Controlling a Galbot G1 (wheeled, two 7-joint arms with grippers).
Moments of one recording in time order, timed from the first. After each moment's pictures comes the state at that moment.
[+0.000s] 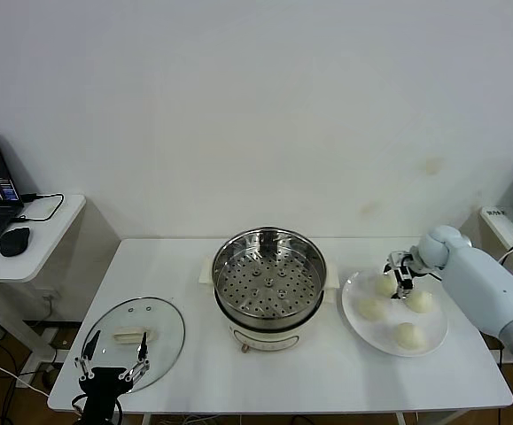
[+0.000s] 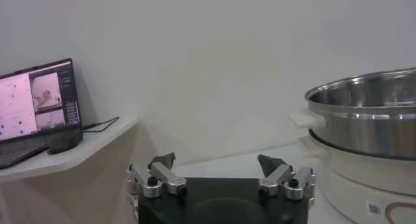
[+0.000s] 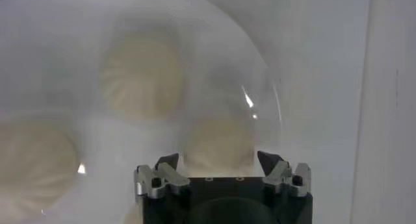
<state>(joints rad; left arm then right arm) 1.85 -1.31 -0.62 -2.19 -0.04 -0.03 -0.18 -0.13 0.89 -0.47 0.80 -0.44 0.05 -1.01</state>
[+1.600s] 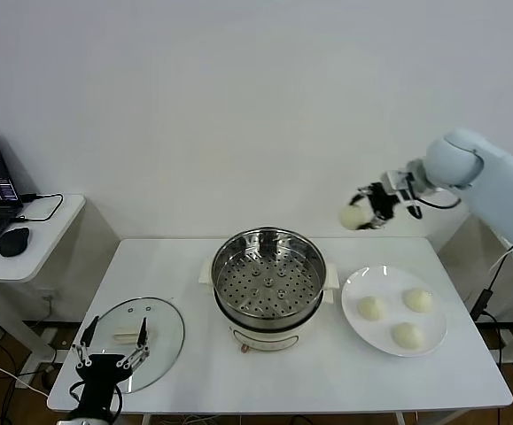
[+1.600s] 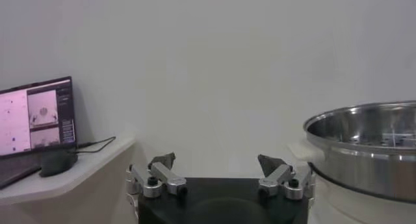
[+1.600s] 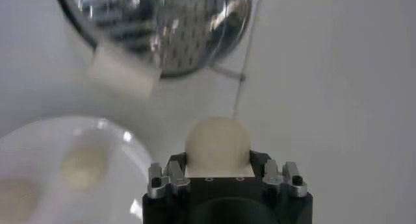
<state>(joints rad) 1.83 -1.29 -0.63 -2.25 -0.08 -0.03 -0.18 0.57 0.77 -1.12 1.38 0.18 0.01 -0.98</state>
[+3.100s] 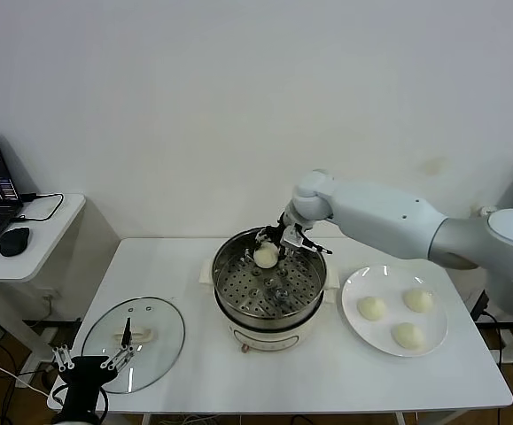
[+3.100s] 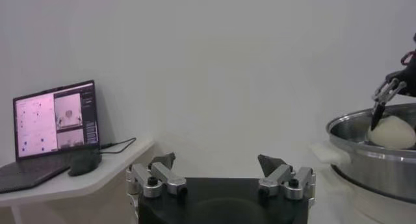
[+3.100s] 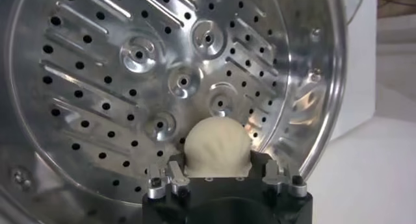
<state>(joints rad) 1.86 -1.31 -0.68 -2.27 -0.09 -0.03 -0.18 0.42 1.20 -1.25 1.06 -0.30 0.50 -0.78</state>
